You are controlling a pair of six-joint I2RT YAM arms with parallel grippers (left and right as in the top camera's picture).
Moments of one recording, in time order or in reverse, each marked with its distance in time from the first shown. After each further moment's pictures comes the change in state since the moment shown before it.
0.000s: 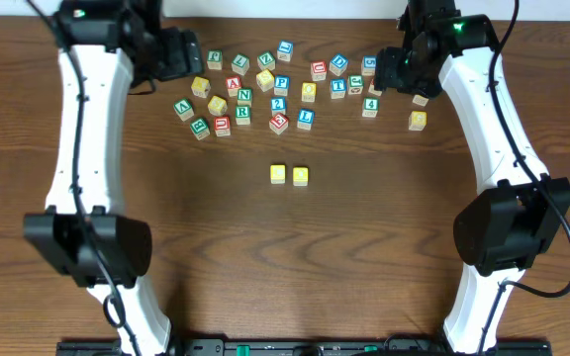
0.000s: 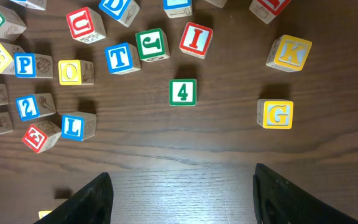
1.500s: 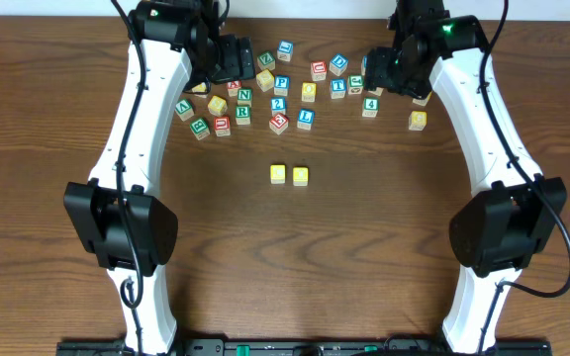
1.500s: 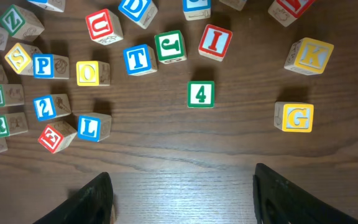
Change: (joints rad) left arm -0.151 0.090 0.000 0.082 0.000 -0.101; right arm 0.037 0.000 0.000 0.024 0.000 0.030
